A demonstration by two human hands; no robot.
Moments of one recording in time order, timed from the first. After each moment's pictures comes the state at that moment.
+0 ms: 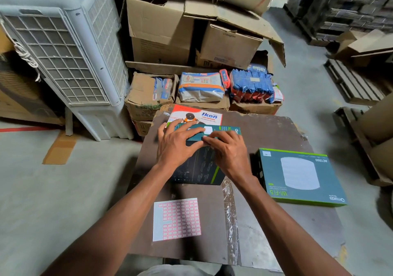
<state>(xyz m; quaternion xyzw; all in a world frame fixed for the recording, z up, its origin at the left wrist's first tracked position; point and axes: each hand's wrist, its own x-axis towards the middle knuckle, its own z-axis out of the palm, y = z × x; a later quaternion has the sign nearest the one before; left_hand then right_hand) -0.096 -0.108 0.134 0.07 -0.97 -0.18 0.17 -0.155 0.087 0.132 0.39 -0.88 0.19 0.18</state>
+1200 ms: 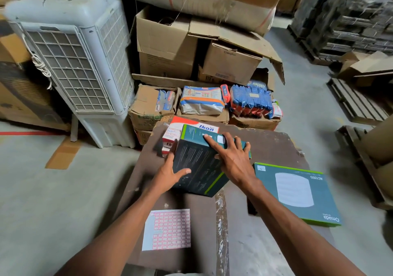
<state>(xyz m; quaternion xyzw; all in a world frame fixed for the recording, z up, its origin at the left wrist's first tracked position) -0.072 -0.098 0.067 0.19 -0.85 -0.49 0.03 -0.181 0.121 0.159 0.36 -0.93 0.08 0.01</state>
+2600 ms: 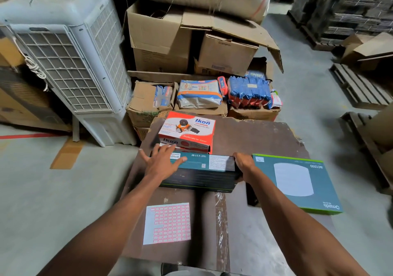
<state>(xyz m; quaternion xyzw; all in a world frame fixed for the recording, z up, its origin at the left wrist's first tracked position) -0.101 -0.108 0.068 0.22 -0.96 -0.15 -0.05 -0.226 0.155 0.089 -0.22 -0.79 0.49 -0.31</state>
